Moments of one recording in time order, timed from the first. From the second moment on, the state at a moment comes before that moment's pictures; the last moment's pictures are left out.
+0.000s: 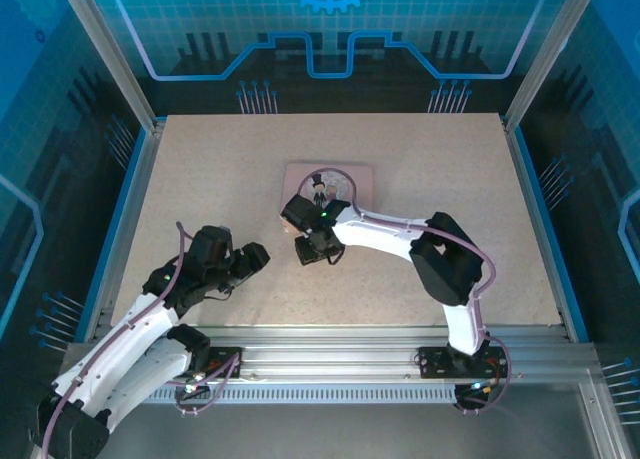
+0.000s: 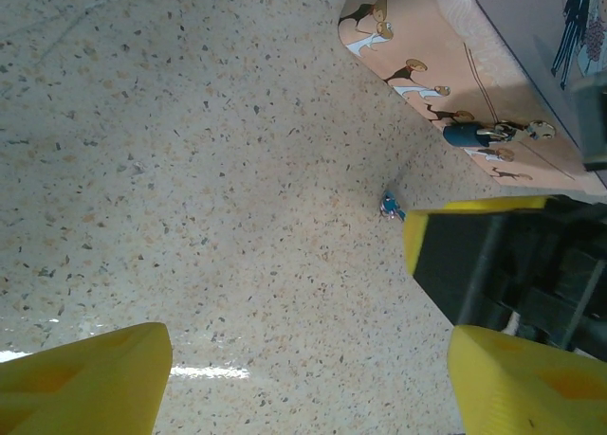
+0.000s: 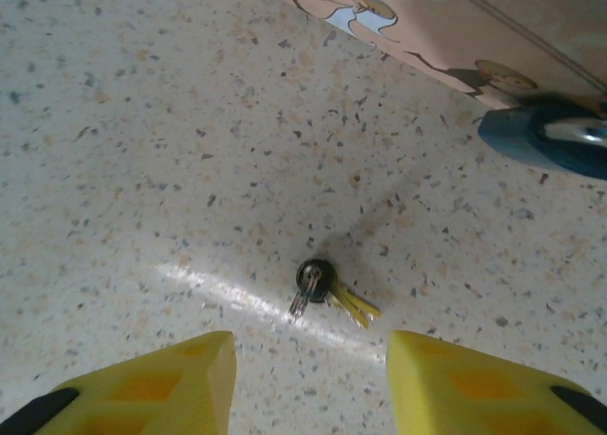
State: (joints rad) left arm -0.43 0.74 0.56 -0.68 0.11 -1.03; right arm 0.92 2.00 1.49 -0.79 0.09 0.54
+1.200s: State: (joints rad) left arm -0.43 0.60 0.49 -0.71 0.11 -1.08; right arm 0.95 2.13 1.59 -0.84 0.16 0.57
